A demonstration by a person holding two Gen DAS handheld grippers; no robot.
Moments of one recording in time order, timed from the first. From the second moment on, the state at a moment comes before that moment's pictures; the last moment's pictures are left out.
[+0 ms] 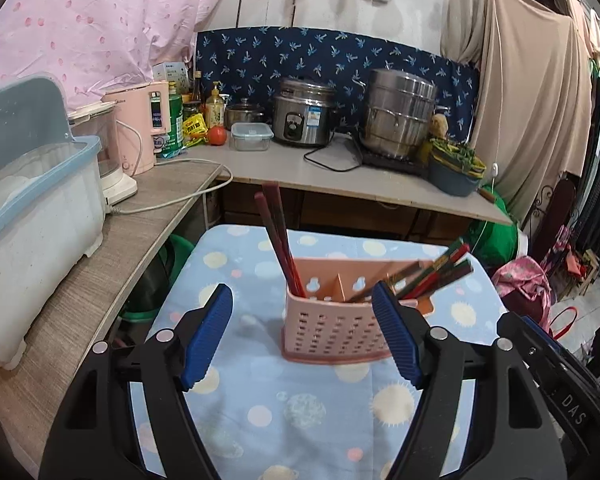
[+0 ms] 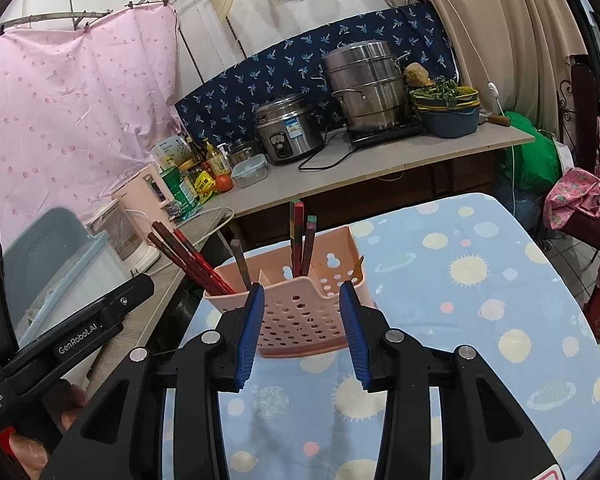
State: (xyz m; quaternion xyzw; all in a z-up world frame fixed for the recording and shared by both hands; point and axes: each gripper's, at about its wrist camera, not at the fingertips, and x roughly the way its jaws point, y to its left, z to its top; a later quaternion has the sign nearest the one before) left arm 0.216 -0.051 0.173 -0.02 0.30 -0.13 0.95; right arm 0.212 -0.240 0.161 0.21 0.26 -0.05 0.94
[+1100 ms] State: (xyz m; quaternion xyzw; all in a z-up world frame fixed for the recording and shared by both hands) left arm 0.166 -0.052 0.137 0.03 0.32 -0.09 0.94; right arm 0.182 -0.198 0.136 0.11 0.32 -0.07 0.94
